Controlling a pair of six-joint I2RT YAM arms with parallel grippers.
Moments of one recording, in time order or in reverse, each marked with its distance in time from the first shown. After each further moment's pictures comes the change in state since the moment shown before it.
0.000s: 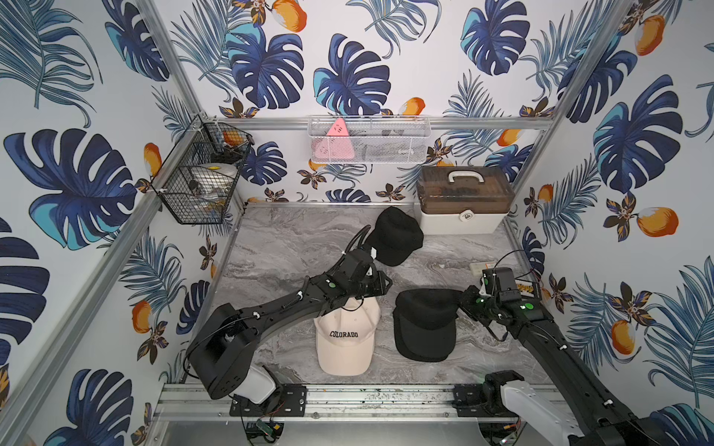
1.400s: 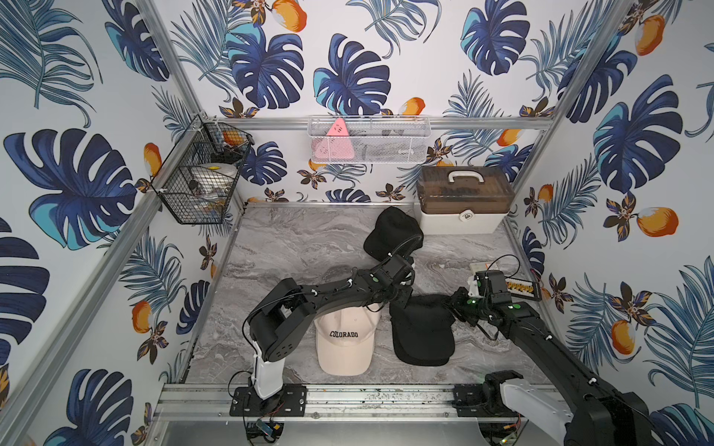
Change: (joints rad) left arm -0.140 0.410 0.307 -0.182 -0.145 0.438; right arm 0.004 0.075 -0.098 0.209 -0.216 0.017
